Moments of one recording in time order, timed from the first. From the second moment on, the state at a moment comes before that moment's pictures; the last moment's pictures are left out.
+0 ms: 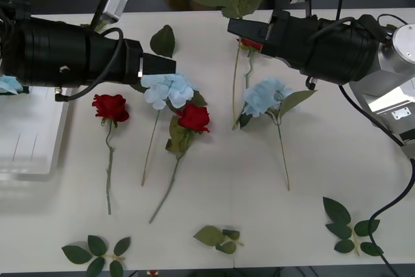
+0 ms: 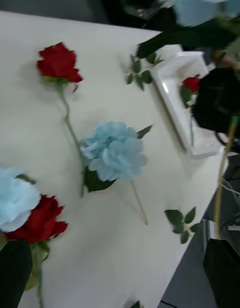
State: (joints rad) right arm -0.55 -0.54 0.20 -1.53 -2.11 0.92 2.13; left arm -0.47 0.64 -0.05 -1.93 1.40 1.25 -1.48
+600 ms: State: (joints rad) right arm -0.55 -0.52 0.20 -1.54 -2.12 0.91 2.14; left arm -0.49 0.61 -0.31 -1.90 1.57 0.91 -1.58
